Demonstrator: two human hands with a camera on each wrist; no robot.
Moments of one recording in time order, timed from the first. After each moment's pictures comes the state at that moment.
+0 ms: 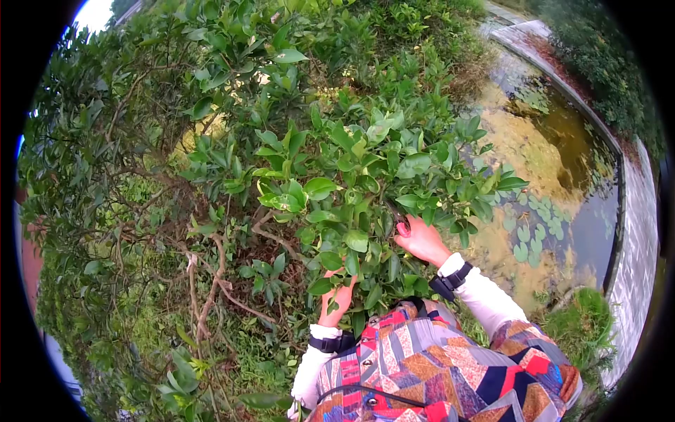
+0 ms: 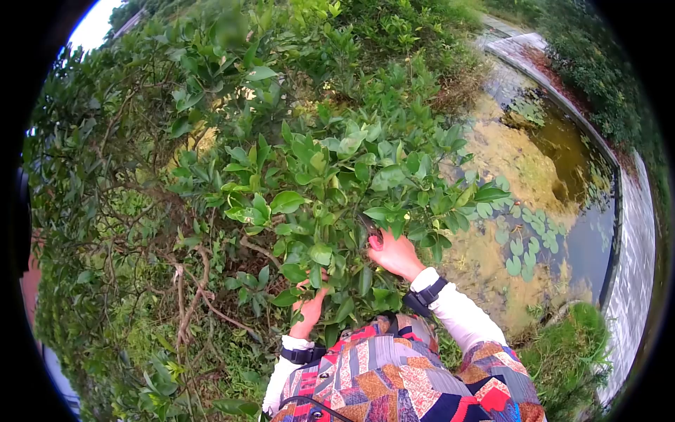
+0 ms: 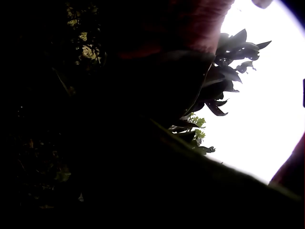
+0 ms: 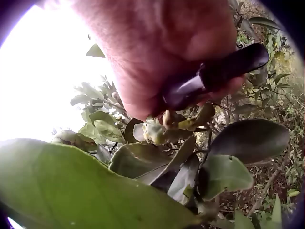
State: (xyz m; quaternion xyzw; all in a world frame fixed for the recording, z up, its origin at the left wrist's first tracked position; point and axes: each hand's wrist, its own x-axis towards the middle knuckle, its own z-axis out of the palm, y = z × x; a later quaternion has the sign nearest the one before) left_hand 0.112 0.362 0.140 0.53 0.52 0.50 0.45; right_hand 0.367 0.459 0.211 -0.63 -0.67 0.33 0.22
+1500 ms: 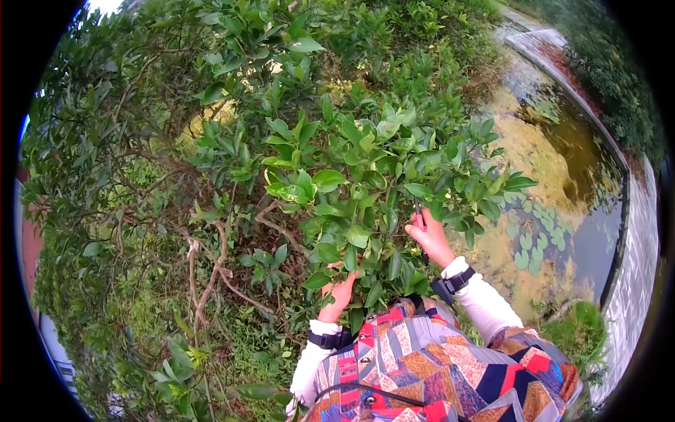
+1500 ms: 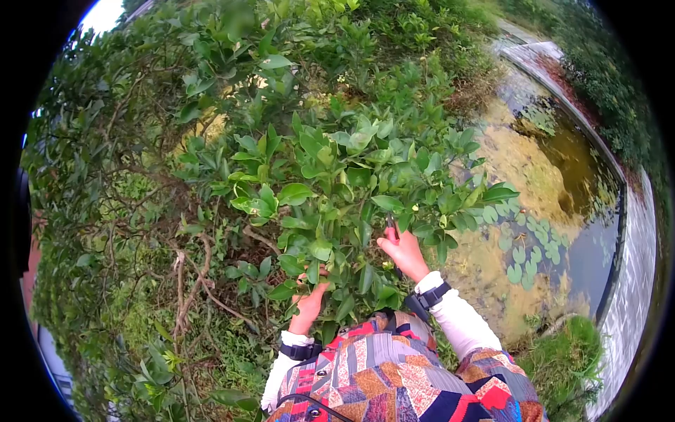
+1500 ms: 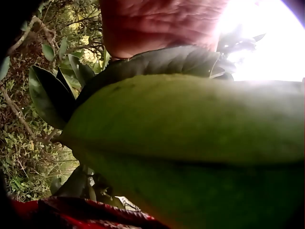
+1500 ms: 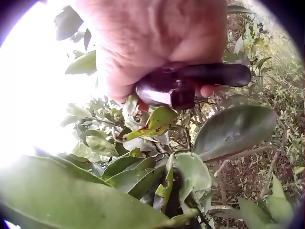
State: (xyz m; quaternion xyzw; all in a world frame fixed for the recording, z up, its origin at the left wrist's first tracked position) left_hand 0.108 0.356 0.140 0.67 0.52 0.46 0.27; right_hand 0.379 0.463 0.177 -0.59 -0.60 0.40 0.35
